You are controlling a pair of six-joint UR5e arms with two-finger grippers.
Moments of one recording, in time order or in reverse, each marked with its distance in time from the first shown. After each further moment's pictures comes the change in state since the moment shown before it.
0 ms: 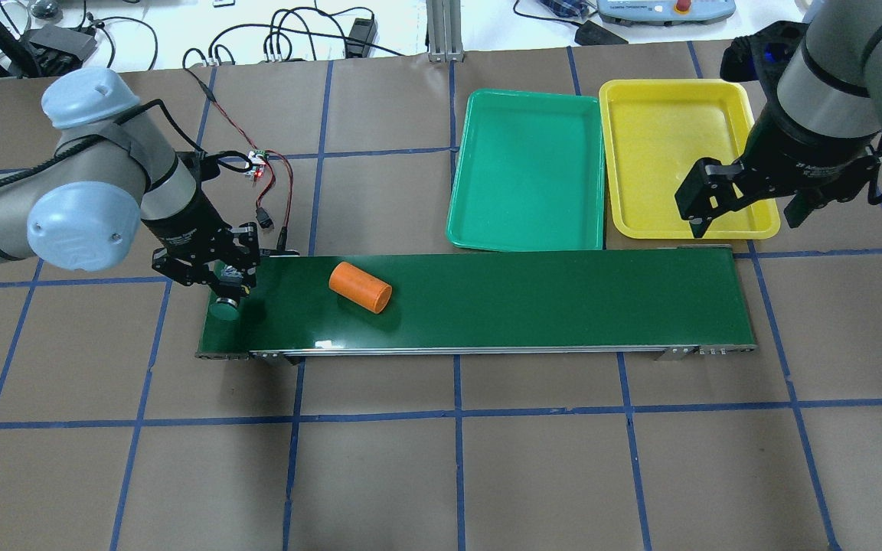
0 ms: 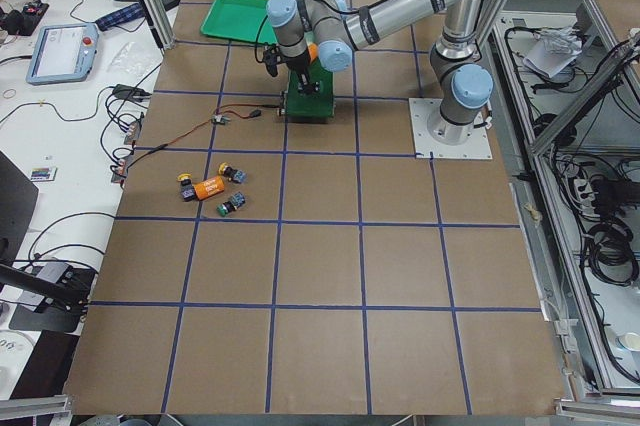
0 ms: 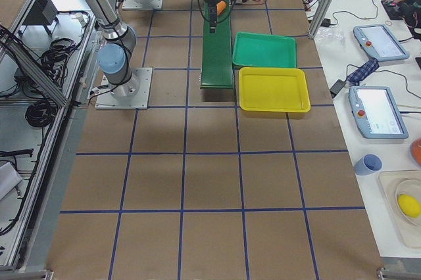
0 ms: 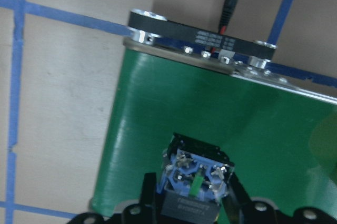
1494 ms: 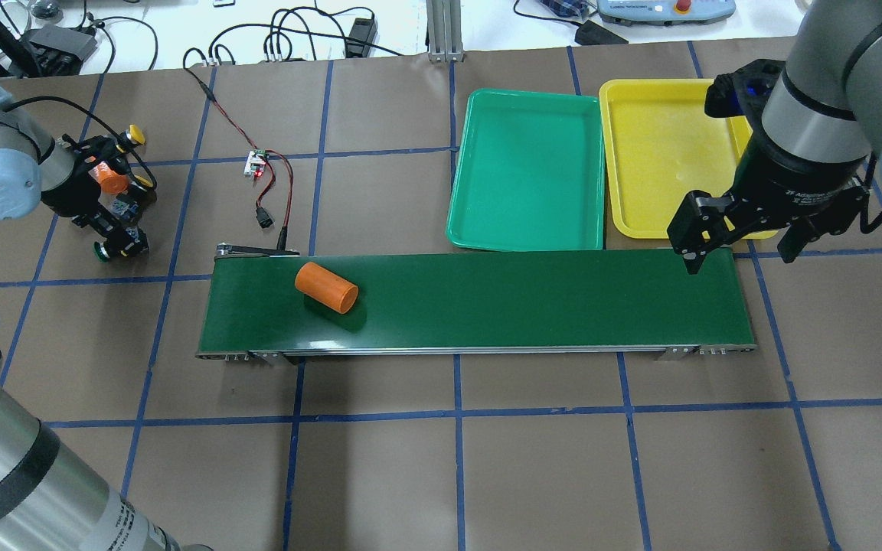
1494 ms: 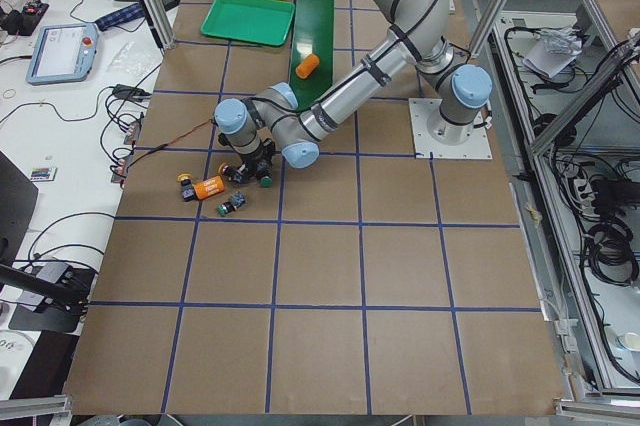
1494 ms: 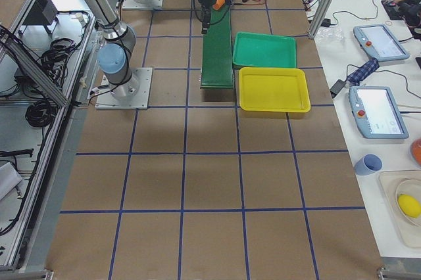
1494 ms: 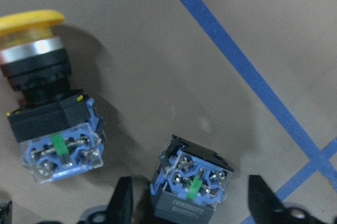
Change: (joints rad) left arm 0.352 -0.425 0.362 0.101 0.039 1.311; right arm 0.018 -0.002 0.006 0.111 -0.005 0.005
